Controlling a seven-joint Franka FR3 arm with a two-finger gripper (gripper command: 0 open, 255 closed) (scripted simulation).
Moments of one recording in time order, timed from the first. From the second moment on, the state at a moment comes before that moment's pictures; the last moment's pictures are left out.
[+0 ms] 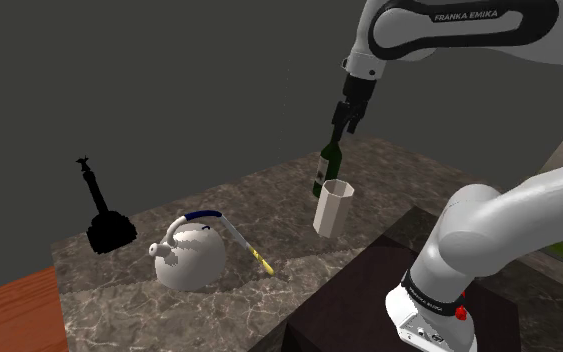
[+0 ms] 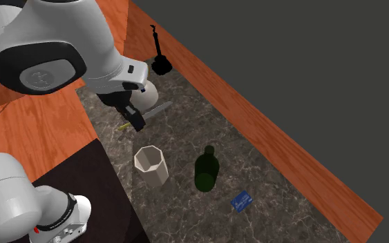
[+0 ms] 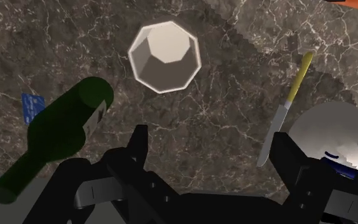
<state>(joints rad) -0.02 -0.66 -0.18 -2.40 -0.07 1.77 -0.13</state>
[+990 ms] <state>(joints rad) -0.07 -0.22 -0.45 -2.10 -0.07 1.94 -0.45</state>
